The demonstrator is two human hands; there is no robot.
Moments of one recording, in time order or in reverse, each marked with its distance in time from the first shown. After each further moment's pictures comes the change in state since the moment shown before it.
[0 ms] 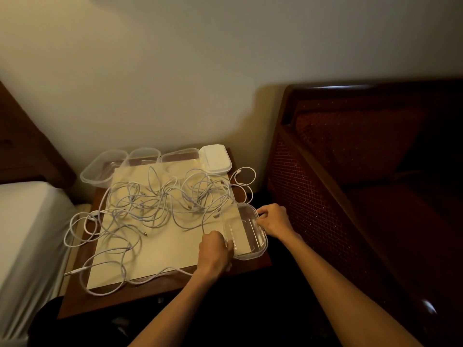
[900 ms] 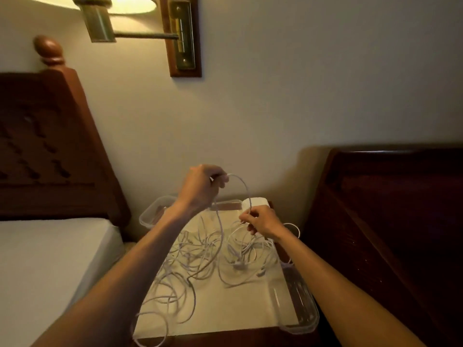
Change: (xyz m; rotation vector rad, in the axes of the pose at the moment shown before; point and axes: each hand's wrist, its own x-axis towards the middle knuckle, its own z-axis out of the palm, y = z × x) left_hand 0.060 0.086 -0.271 -0.026 0.437 0.628; right_hand 0.050 -0.190 0.013 0.276 -0.191 -0.398
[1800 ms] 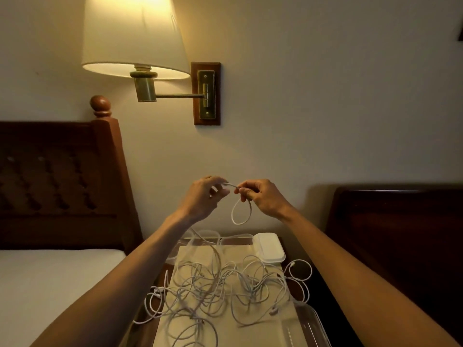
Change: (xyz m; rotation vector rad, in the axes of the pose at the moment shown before) left_hand 0.022 0.001 -0.067 0.106 0.031 0.161; right_hand -0.004 -0.162 -0.044 -0.109 0.025 -0.525
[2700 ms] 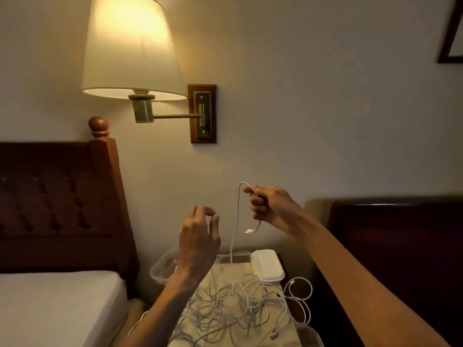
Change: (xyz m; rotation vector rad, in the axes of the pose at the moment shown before) left_hand -0.052 0.030 0.022 0.060 0.366 -0.159; right_hand -0.018 -0.054 -0.035 0.814 -0.042 0.341
